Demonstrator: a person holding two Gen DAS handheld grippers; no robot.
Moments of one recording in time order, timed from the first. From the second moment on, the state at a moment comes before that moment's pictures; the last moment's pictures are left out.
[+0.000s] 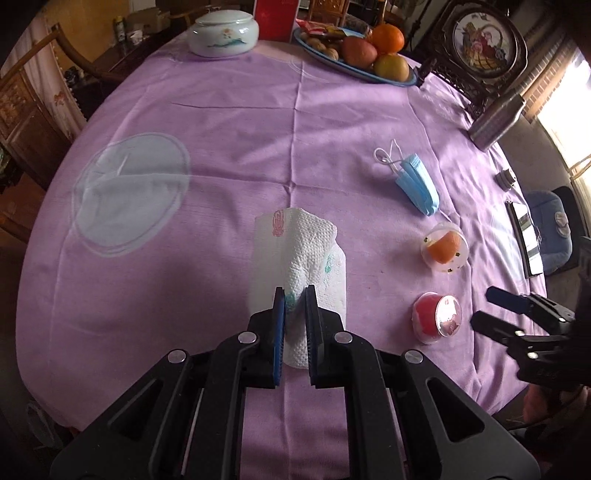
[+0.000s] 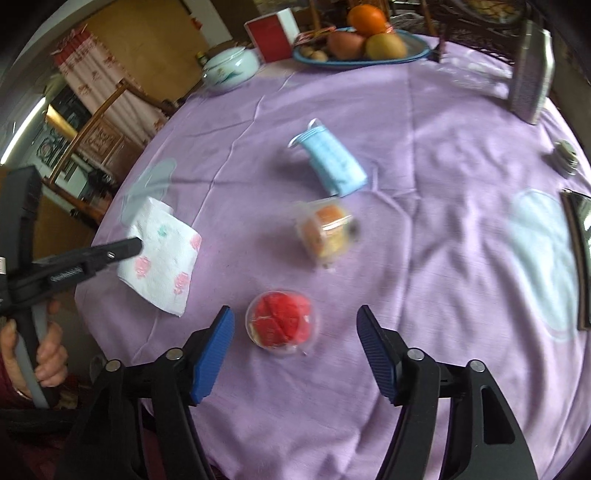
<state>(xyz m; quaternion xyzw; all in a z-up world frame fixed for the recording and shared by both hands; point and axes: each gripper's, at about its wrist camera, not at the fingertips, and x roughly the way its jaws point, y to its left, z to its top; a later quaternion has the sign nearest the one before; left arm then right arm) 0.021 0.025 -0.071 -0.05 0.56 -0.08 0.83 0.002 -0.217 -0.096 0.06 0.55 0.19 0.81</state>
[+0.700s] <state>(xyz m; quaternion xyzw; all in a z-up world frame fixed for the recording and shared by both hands) 0.015 0.055 -0.032 -0.07 0.51 -0.06 0.85 0.005 -0.198 -0.075 0.01 0.51 0.18 0.84</state>
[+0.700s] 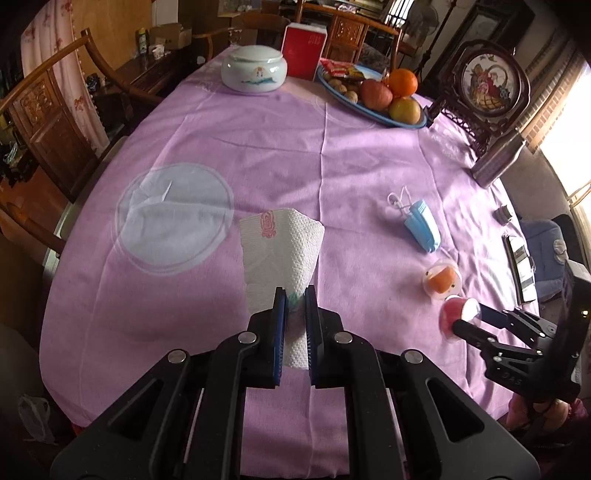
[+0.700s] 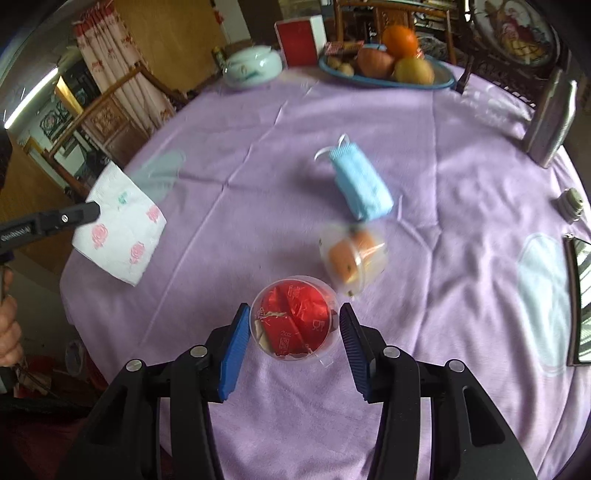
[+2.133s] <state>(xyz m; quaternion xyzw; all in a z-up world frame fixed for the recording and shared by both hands) -0.274 0.338 -0.054 -0.31 0.44 0.30 0.78 -0.054 0.100 -0.014 -0.12 0.47 0.47 0.74</state>
